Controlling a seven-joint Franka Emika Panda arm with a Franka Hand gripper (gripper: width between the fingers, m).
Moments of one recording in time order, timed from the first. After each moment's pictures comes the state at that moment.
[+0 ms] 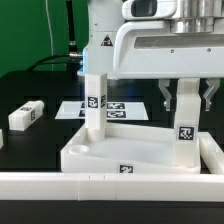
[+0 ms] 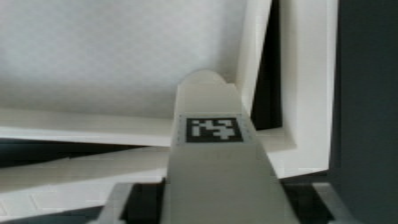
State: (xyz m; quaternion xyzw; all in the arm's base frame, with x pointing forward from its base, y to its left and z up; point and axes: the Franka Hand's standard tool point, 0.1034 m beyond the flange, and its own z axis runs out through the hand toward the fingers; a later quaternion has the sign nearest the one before) arm 0.622 0.079 0.109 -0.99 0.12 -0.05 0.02
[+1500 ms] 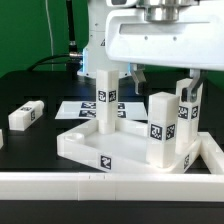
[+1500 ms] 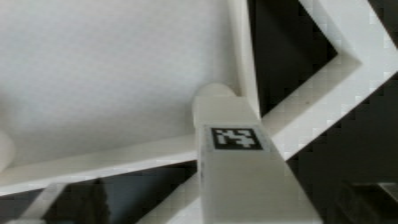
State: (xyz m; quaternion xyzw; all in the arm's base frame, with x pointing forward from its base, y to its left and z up) arm 0.595 0.046 0.130 -0.93 0.36 -0.05 0.03
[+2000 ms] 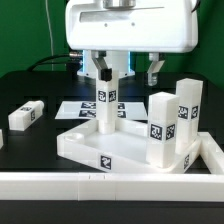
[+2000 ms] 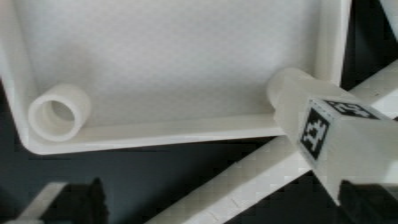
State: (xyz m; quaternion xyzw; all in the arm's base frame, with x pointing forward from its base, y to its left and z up) arm 0.574 0.000 0.136 -0.94 0.33 -0.05 0.03
